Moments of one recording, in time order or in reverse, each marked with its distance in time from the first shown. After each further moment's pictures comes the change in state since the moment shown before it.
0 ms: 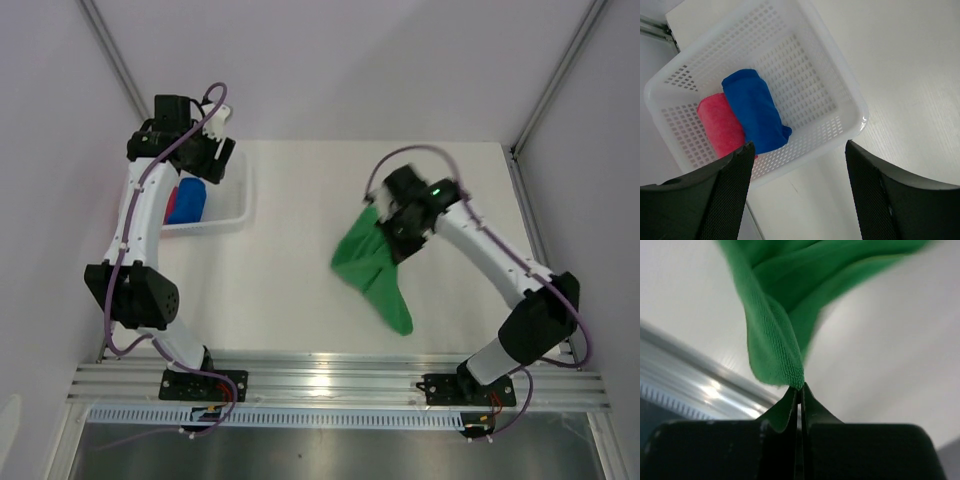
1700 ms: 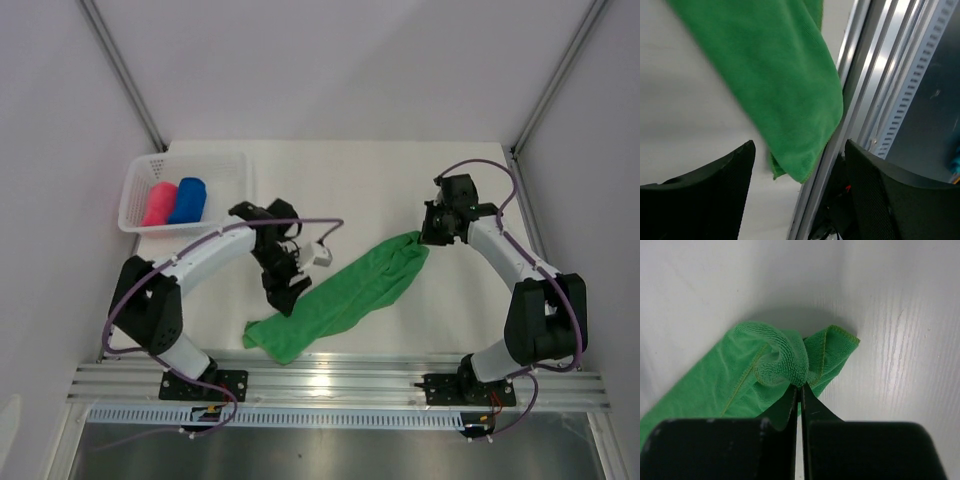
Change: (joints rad) left arm -0.502 -0.107 -0.594 -0.219 0.463 0.237; right arm -0.460 -0.061 -0.315 0.576 0.046 0.391
